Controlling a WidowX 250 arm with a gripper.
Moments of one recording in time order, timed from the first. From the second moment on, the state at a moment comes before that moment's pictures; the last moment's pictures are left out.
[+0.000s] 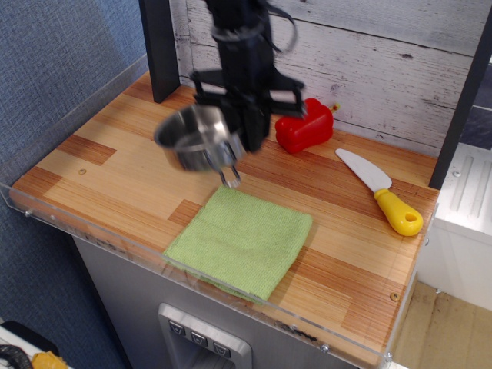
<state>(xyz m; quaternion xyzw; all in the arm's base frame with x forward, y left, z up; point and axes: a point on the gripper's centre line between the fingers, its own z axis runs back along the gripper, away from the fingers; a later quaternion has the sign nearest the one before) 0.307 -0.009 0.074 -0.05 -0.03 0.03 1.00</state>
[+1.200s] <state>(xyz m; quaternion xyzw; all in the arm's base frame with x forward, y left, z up) 0.243 -0.019 0.032 0.01 -0.05 0.00 1.00</state>
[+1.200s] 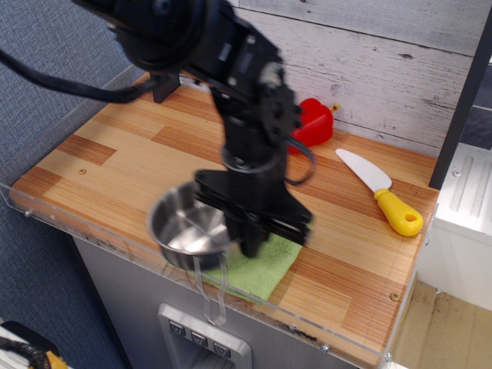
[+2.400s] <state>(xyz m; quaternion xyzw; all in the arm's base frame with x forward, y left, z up) 0.279 -0.057 0.109 -0.02 -0.13 -0.03 0.99</state>
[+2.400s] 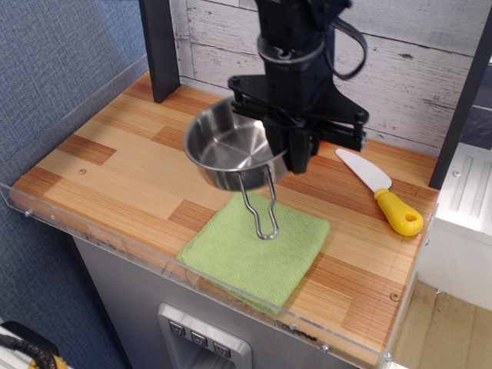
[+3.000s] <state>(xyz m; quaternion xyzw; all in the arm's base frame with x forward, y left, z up) 0.265 -0.082 0.056 0.01 -0.11 -0.07 0.99</state>
